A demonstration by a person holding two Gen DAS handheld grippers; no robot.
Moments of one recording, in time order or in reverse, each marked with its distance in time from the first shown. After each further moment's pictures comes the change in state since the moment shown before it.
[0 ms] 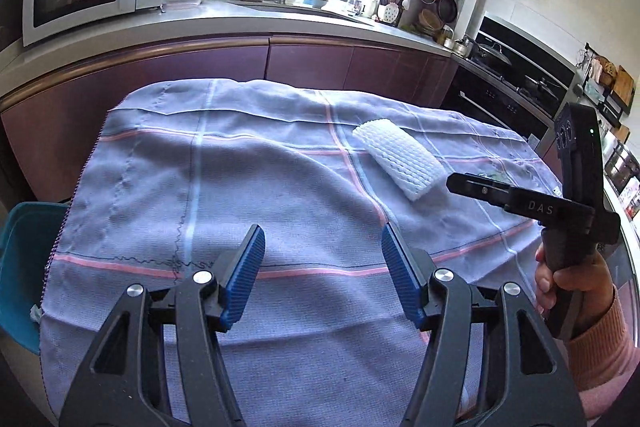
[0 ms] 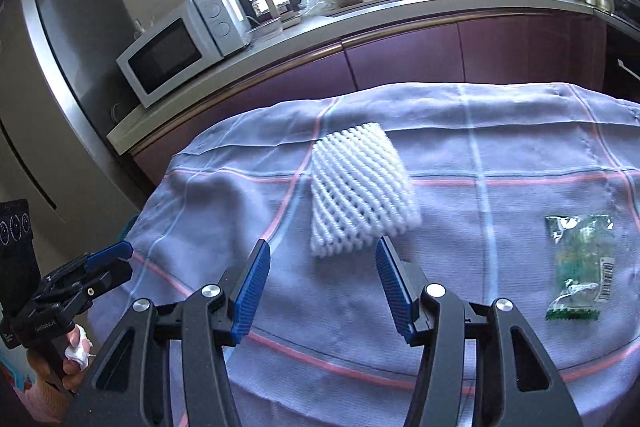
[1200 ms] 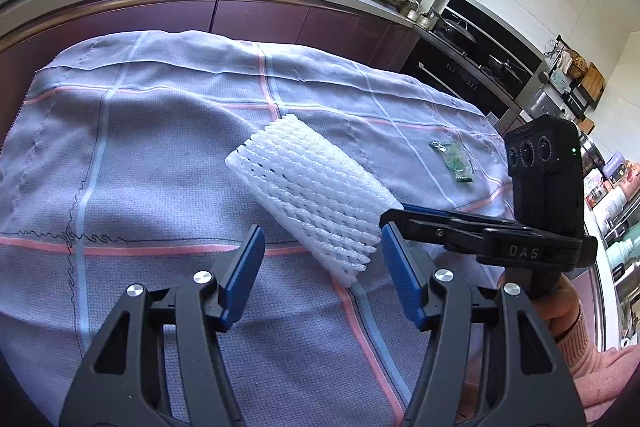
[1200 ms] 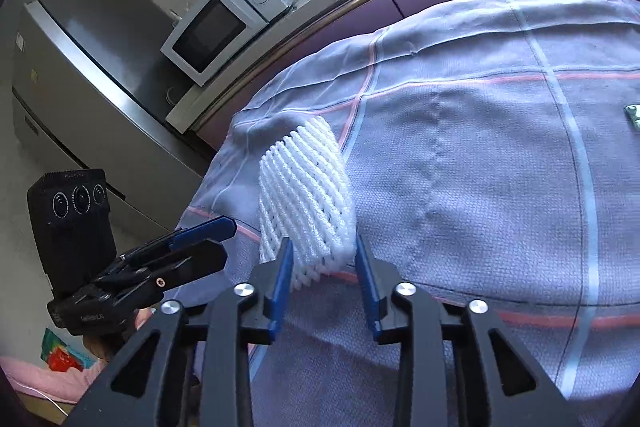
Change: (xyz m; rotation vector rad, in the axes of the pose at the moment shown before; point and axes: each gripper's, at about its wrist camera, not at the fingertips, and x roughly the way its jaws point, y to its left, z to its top) left arm 0.041 -0.021 -0.007 -0.017 0.148 -0.208; right arm -0.003 0.001 -0.032 0.076 0.133 0.265
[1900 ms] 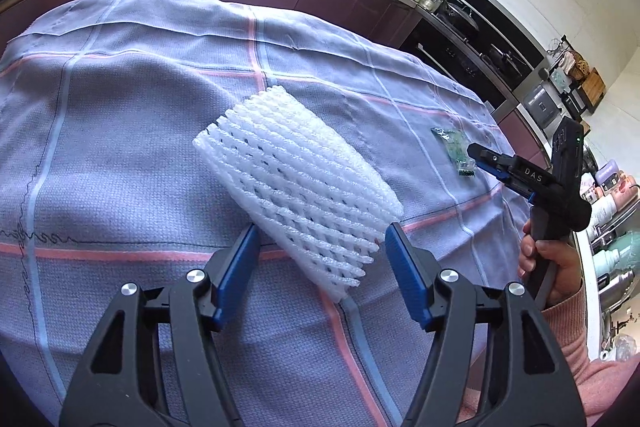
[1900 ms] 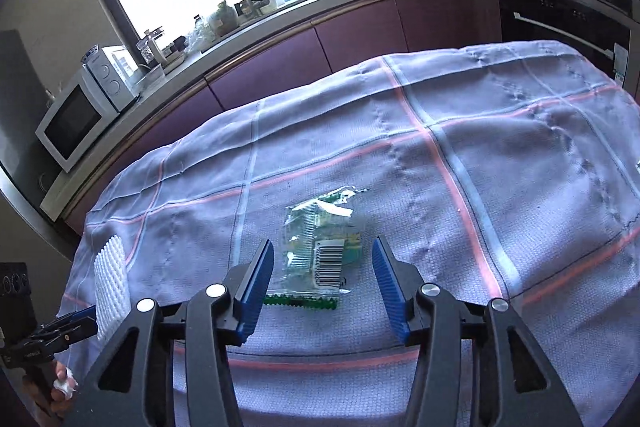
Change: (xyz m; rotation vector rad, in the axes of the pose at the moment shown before) left arm 0.047 0.000 0.012 -0.061 0.104 -0.045; right arm -0.093 -0.124 0.019 0.185 -0.207 -0.459
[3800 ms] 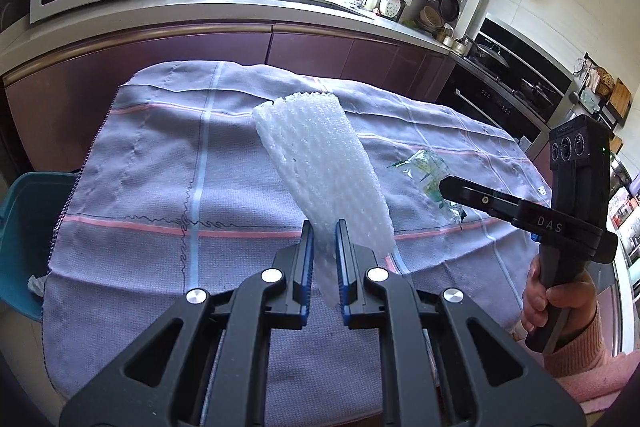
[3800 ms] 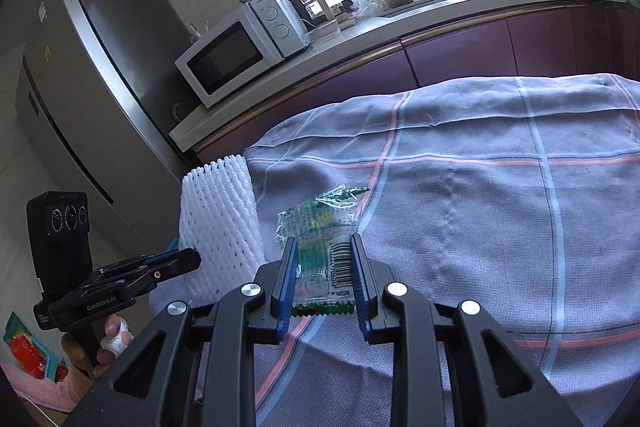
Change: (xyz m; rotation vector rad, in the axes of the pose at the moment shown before) left arm -0.125 0.027 -0.037 0.030 -0.216 0.178; right arm -0.010 0.177 -0.047 -0.265 0.058 0.463
